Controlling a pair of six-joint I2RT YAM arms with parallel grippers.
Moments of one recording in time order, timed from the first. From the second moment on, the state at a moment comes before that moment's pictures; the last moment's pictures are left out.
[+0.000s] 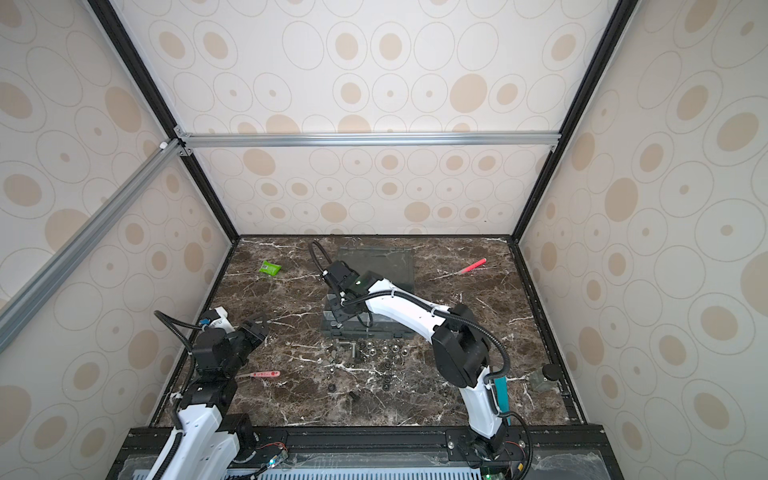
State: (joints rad) left arm 0.09 0.61 0.25 -0.01 0.12 -0.75; right arm 0.88 2.02 1.76 -0.83 0.11 0.32
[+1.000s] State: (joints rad) left arm 0.09 0.64 0.22 0.03 0.16 -0.79; right arm 0.88 2.00 1.71 -0.83 0.17 0.36
